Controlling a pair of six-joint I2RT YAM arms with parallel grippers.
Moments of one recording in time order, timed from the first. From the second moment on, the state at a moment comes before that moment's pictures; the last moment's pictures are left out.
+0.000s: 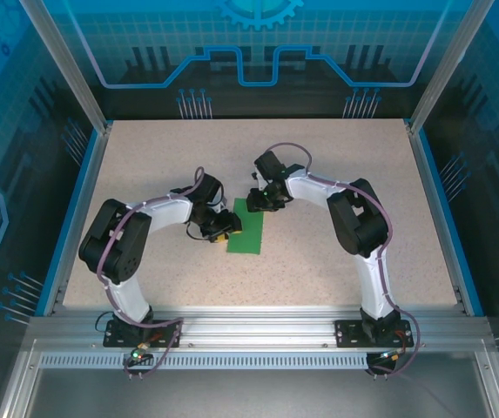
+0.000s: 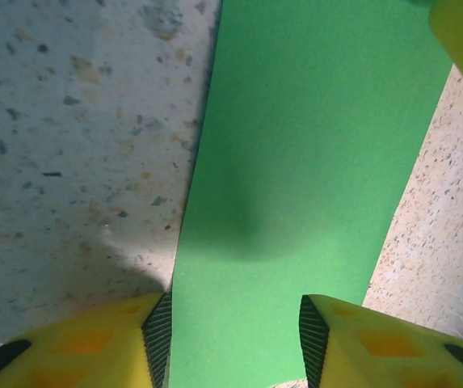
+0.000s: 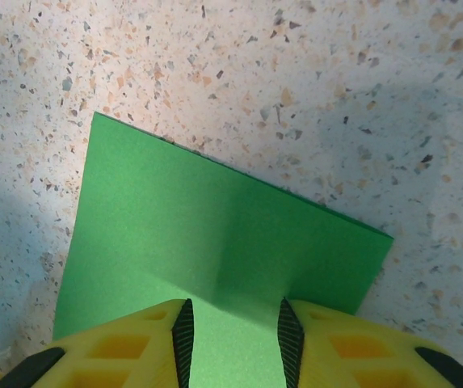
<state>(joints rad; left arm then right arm) -0.40 1.79 1.00 -0.45 0.48 -0.72 0.57 2.15 1.54 -0.57 -0.24 0.43</state>
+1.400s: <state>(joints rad) -0.40 1.72 0.99 -0.42 0.56 -0.87 0.77 1.59 0.93 -0.24 -0.26 0.19</state>
